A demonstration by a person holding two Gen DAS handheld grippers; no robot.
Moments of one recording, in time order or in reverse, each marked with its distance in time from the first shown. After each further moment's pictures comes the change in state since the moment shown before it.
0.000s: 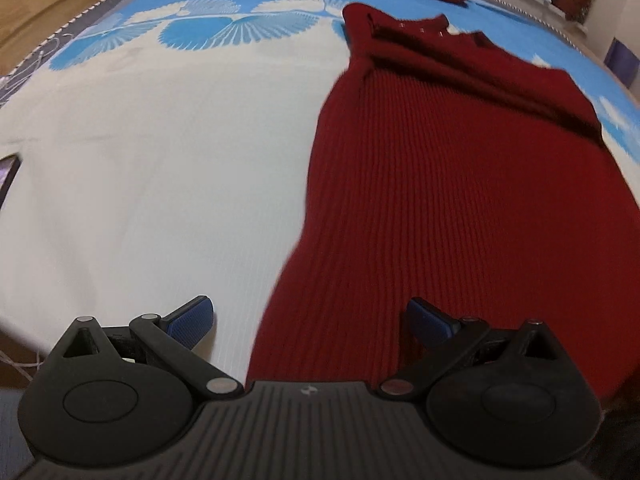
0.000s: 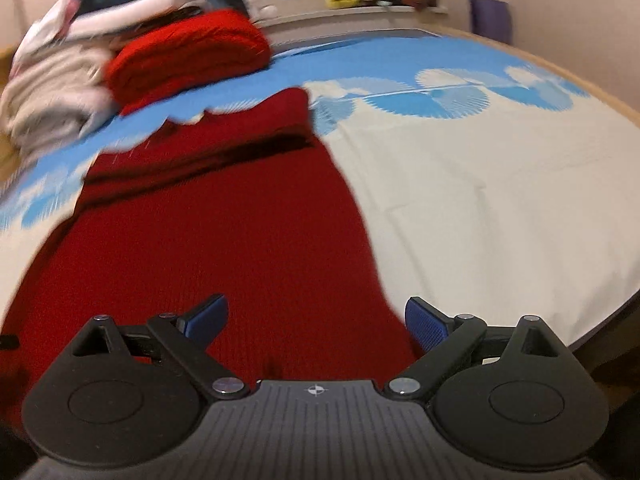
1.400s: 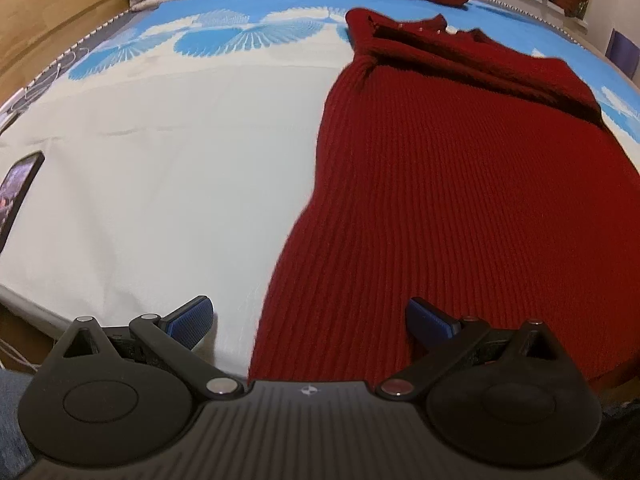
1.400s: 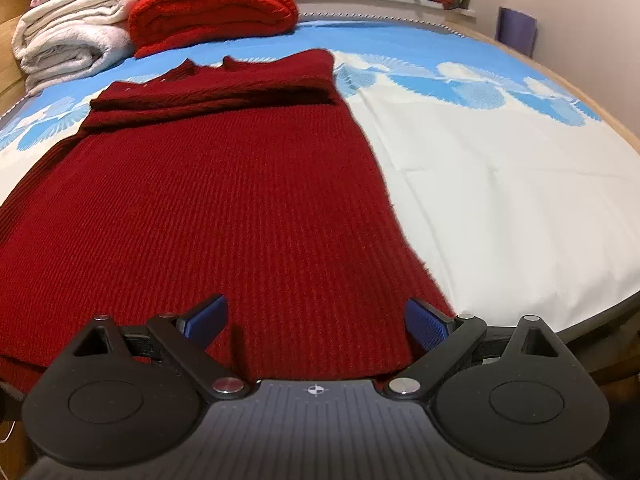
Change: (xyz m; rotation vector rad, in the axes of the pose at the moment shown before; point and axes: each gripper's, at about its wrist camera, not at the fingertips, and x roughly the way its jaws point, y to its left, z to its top) left arm -0.013 -0.002 -0.021 0.025 -0.065 0.045; right arm 0.004 0.023 -0.027 -0.114 0.047 -0.064
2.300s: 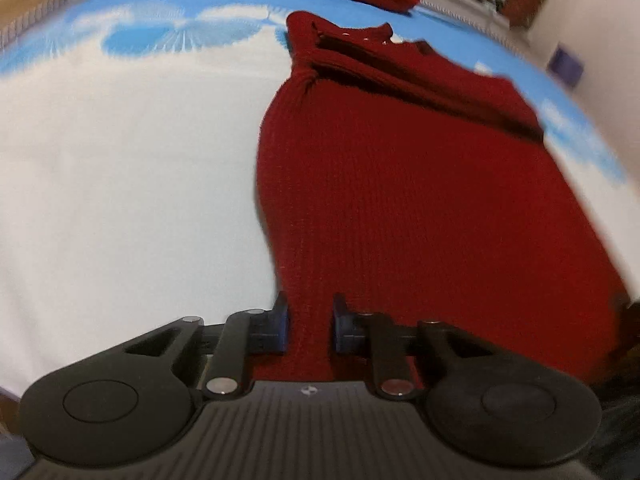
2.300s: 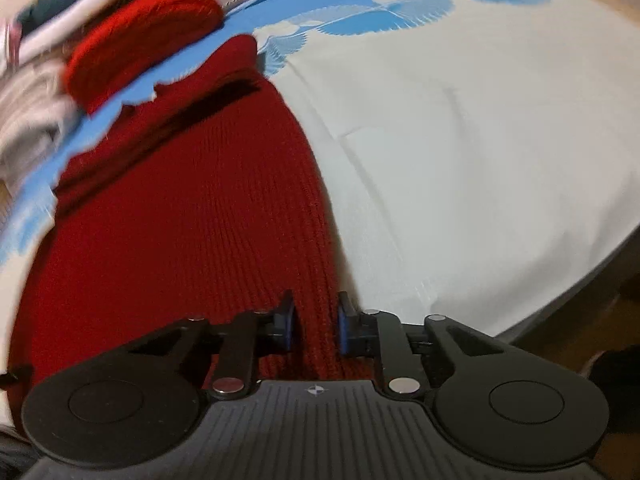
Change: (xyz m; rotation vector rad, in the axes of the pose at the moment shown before) left arm 0.027 0.017 0.038 -0.041 0.037 -0.293; right arm 0.040 -0.090 0.013 0.383 0.122 0.144
